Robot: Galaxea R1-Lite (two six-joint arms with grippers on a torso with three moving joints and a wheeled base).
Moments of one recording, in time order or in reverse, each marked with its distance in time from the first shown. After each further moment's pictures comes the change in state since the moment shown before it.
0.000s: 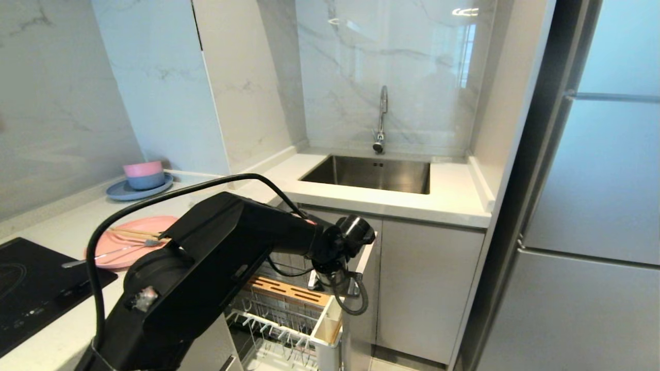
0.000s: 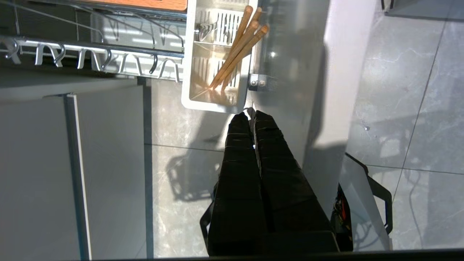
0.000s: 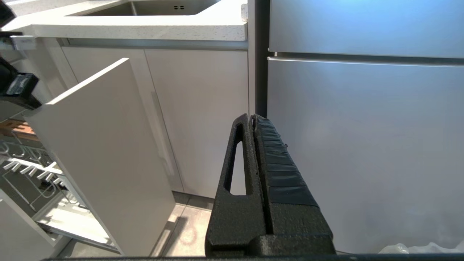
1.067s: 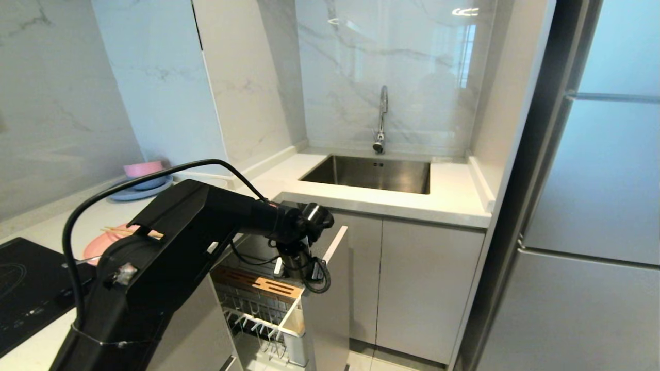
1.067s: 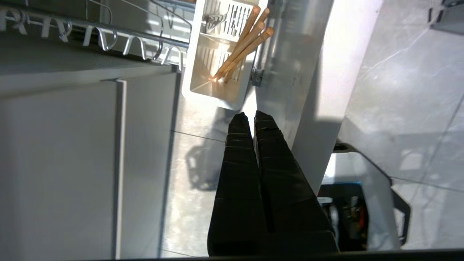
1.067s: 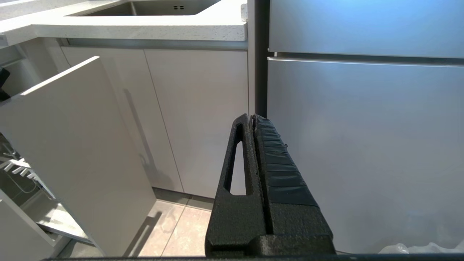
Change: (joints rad) left arm 0.177 -0.011 0.006 0.044 0.001 0.078; right arm 0.000 0.000 0.000 0.000 0.000 0.000
